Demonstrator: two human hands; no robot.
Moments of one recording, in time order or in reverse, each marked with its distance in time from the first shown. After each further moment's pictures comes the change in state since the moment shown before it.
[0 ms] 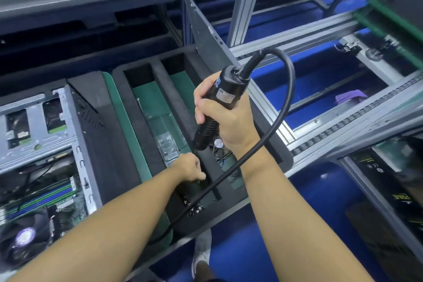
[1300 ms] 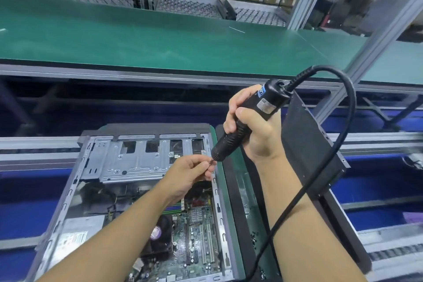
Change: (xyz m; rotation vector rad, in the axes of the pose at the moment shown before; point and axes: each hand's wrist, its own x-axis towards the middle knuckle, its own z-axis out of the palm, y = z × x) left_hand -0.183 -0.175 -0.148 -1.342 0.396 0.548; right_hand 0.069 -0.042 0.248 0.160 -0.325 -0.145
